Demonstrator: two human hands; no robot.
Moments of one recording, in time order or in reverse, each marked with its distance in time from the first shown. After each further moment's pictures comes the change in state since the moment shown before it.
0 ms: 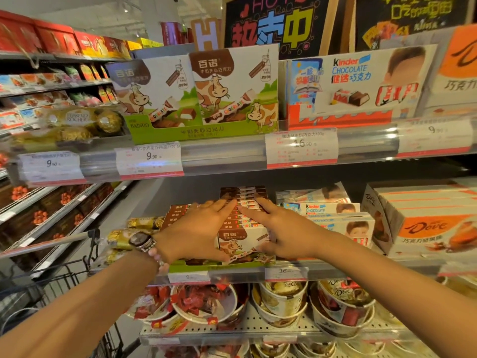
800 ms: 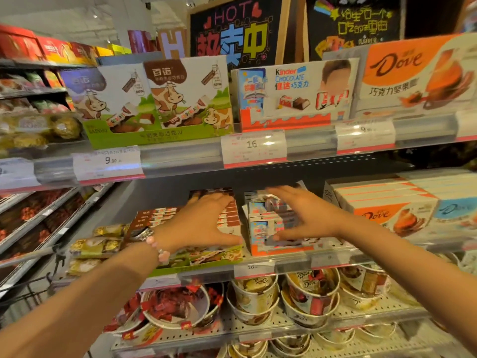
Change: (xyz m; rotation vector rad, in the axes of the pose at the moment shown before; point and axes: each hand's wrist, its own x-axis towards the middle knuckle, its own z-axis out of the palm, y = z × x) left_hand 0.026 0.053 -0.023 -0.166 0.140 0.087; right_hand -0.069 0.059 -0.046 -0.001 0.087 0.124
